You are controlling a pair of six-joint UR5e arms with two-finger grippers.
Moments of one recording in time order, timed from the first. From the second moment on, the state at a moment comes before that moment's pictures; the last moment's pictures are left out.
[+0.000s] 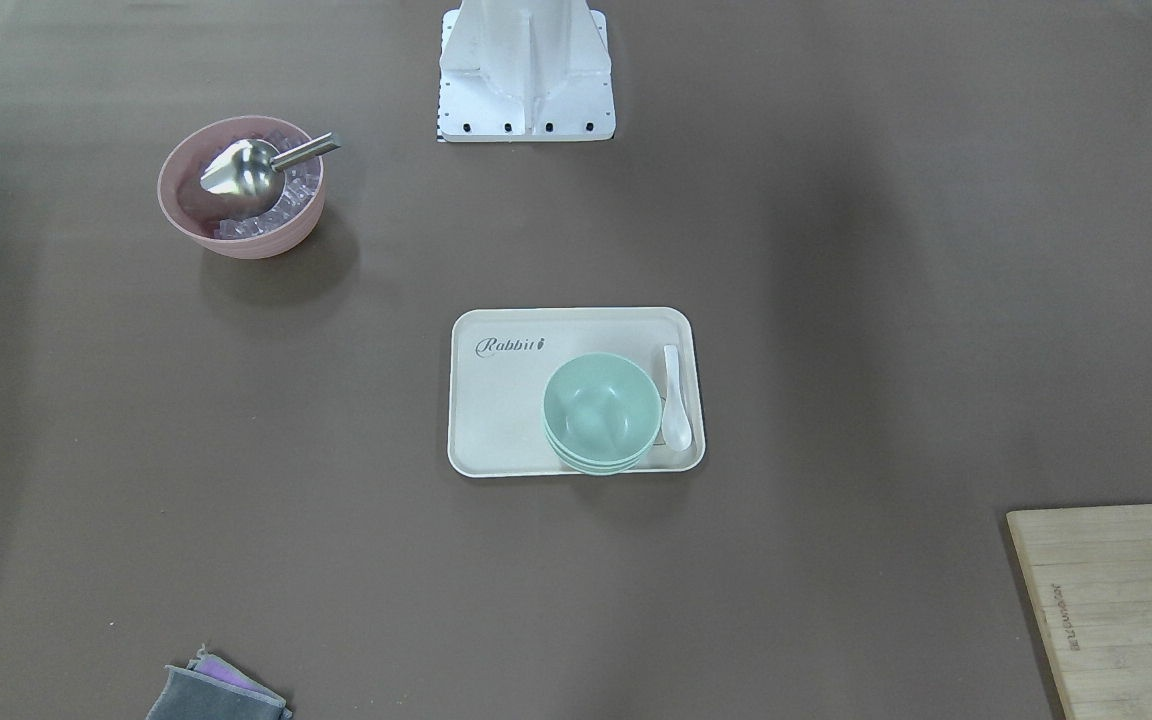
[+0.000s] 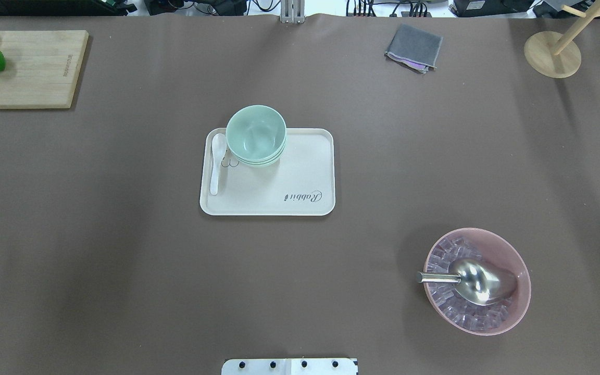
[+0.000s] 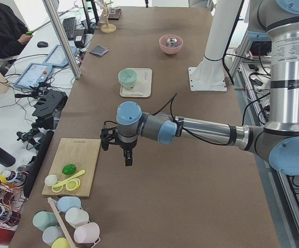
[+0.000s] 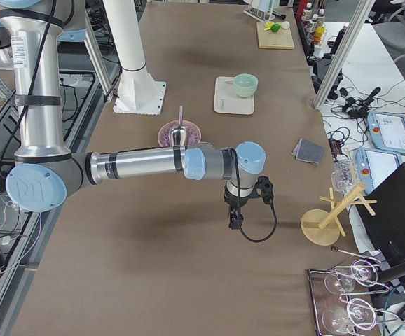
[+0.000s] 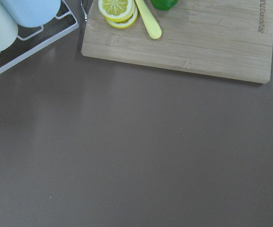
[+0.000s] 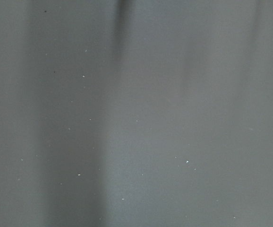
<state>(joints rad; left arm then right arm) -1.53 -1.48 -1.78 -1.73 -2.38 -0.44 1.49 -1.56 1.70 -1.74 2.30 -0.09</state>
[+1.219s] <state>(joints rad) -1.58 -1.44 -1.77 -1.72 -2.32 -0.38 1.50 -1.57 1.71 -1.75 2.35 -0.05</state>
